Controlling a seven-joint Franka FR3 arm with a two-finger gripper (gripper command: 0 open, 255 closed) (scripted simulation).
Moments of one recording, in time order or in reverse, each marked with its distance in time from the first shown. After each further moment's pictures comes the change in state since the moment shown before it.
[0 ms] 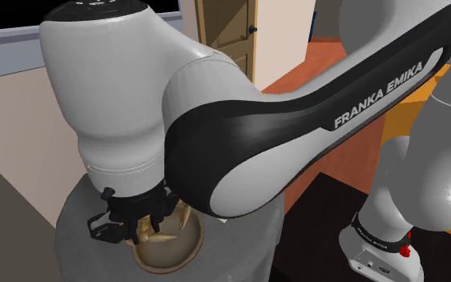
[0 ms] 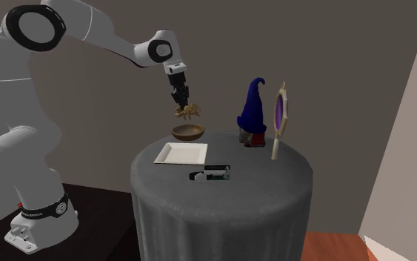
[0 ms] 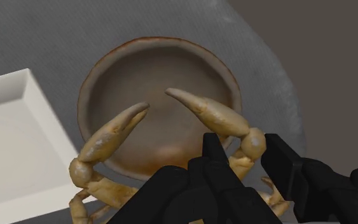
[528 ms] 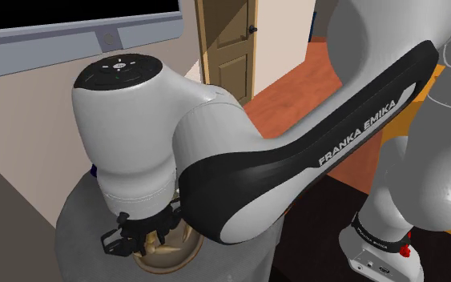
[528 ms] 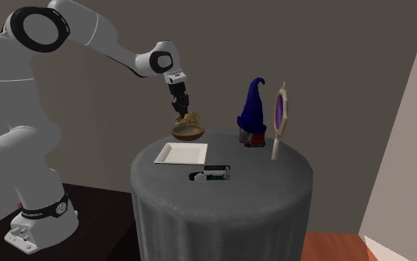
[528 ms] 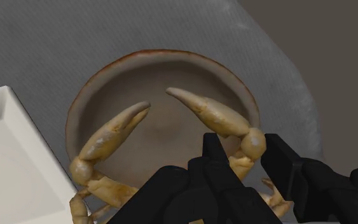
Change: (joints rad) arm 0.002 0.024 0.002 -0.086 -0.027 0.103 0.028
